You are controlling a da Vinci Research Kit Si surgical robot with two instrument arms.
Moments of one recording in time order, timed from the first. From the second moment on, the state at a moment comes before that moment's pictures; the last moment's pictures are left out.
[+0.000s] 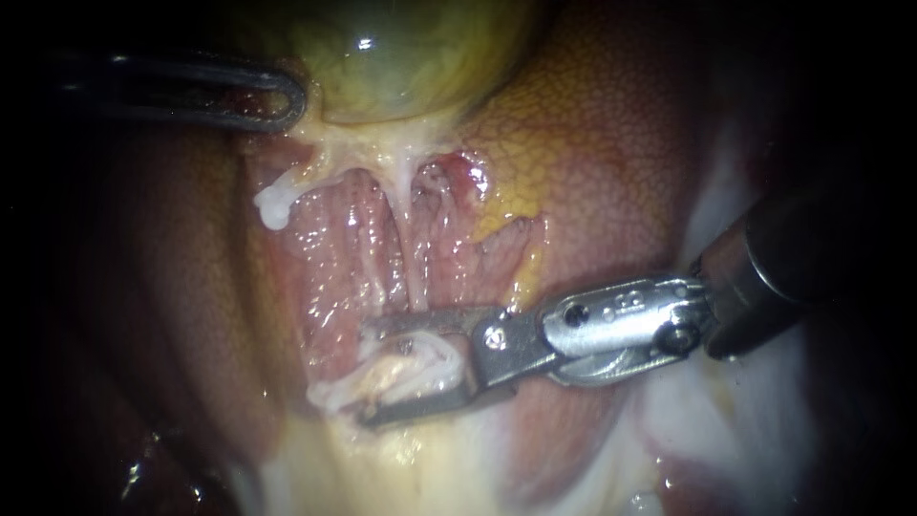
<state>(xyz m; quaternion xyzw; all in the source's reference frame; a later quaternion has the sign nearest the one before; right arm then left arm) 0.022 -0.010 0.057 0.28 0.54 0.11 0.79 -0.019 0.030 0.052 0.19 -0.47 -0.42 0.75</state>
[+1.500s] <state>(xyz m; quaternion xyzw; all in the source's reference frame) 0.016 -0.006 0.060 0.33 0.56 0.17 0.74 -0.018 0.030 0.052 0.19 -0.47 -0.42 0.75</state>
